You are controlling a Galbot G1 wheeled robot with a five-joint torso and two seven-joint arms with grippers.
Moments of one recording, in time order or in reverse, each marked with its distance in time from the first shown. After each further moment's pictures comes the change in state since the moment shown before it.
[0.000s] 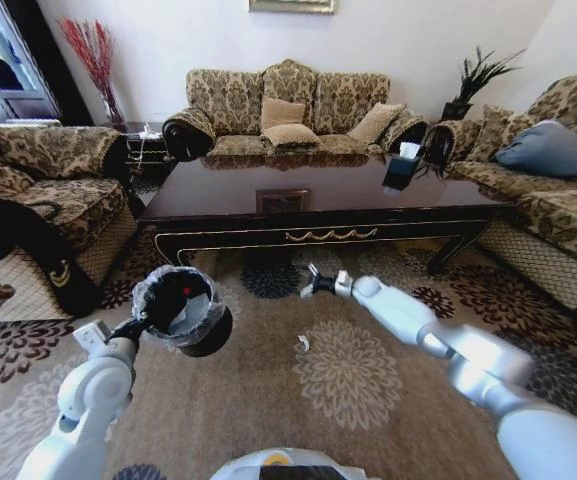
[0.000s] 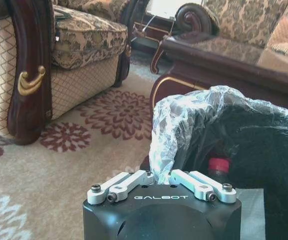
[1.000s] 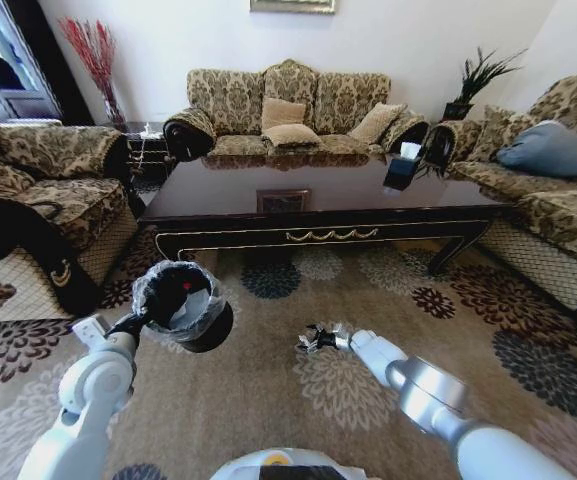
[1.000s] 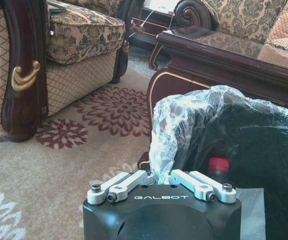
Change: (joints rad) left arm -0.035 -0.008 0.039 0.035 0.021 0.005 -0.006; right arm -0.115 0.195 0.041 -0.385 -0.009 -0.168 0.056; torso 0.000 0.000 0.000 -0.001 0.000
